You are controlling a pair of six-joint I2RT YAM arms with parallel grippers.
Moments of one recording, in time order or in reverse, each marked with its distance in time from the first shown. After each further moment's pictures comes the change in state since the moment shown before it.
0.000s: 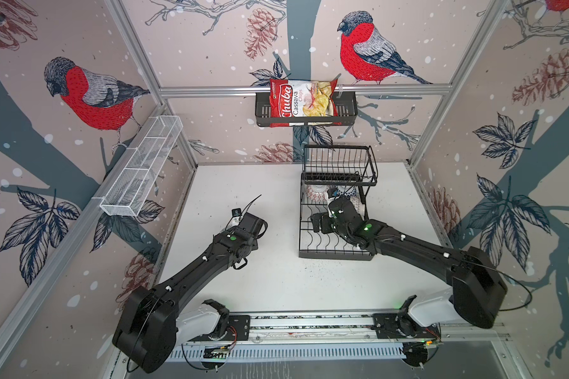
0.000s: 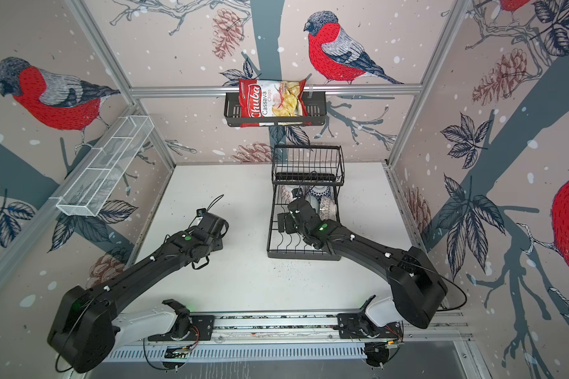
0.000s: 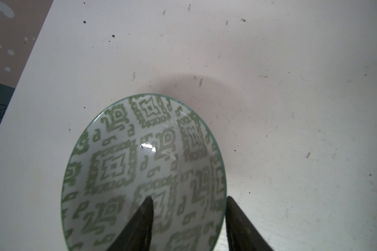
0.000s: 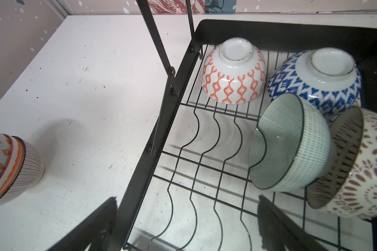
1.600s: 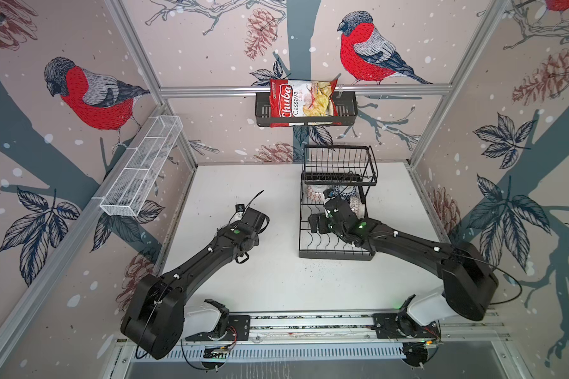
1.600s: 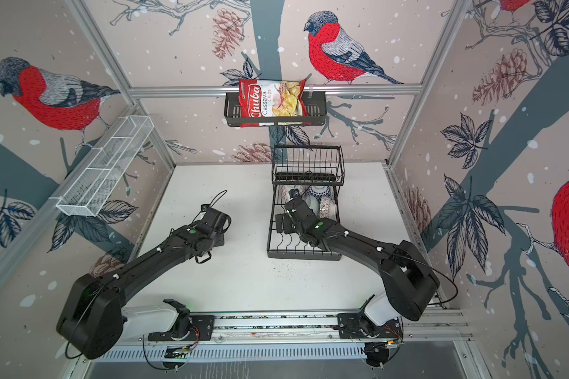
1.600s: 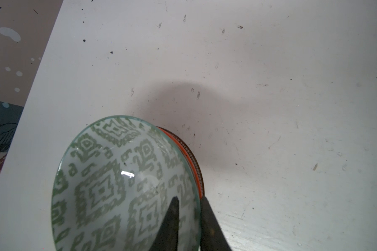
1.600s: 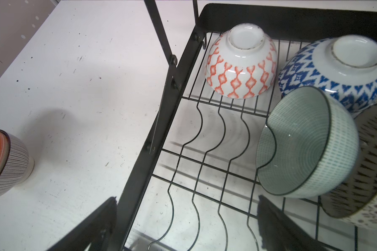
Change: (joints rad) left arm 0.018 0.078 0.051 0.028 -0.019 0.074; right arm -0.002 0.063 0.024 0.004 -0.021 -0.004
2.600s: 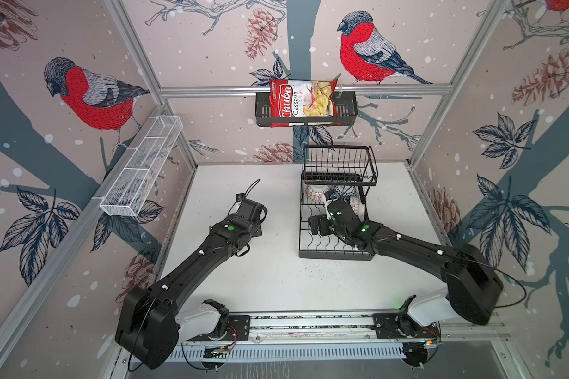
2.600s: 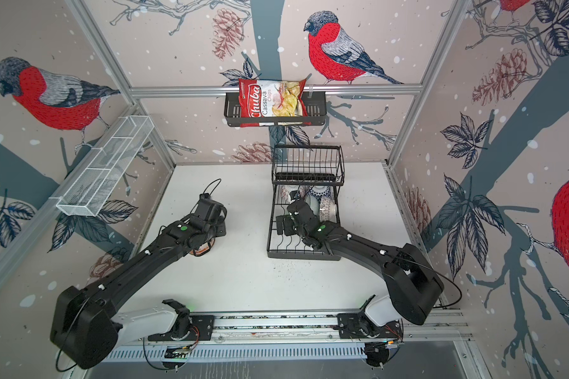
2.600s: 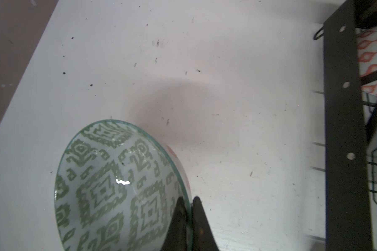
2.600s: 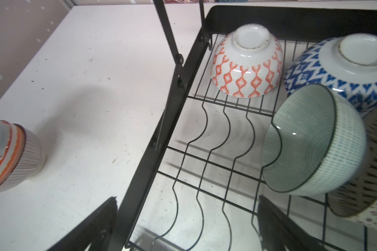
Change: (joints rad) left arm 0.002 -0.073 0.108 0.019 0.122 0.041; right arm 0.000 -0.049 -0.065 0.063 -0.034 -0.011
